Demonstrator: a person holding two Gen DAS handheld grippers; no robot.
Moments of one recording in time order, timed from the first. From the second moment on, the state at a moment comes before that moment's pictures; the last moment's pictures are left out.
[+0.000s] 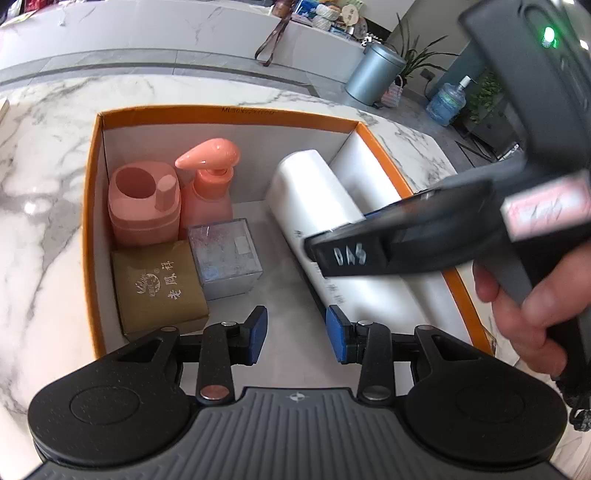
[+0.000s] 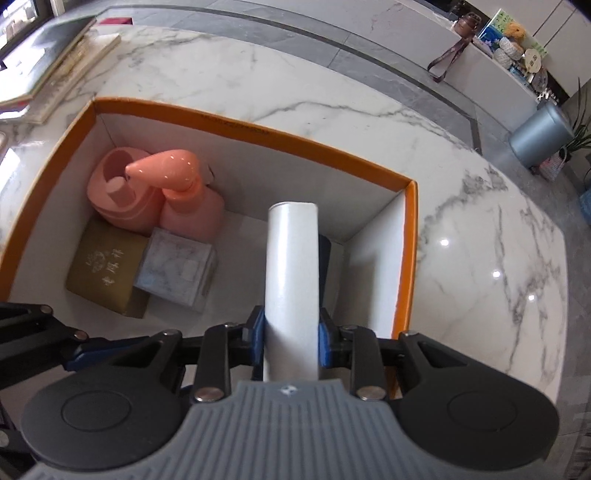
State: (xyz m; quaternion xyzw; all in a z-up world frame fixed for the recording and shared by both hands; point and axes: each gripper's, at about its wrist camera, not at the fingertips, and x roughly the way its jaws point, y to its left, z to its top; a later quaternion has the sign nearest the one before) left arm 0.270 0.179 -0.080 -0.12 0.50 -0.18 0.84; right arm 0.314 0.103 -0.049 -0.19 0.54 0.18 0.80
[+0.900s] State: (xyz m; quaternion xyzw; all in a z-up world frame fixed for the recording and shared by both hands) left arm 0.253 0.133 -0.083 -0.01 0.50 -0.23 0.83; right arm 0.293 0.077 -0.033 -0.23 0.52 0.27 0.78
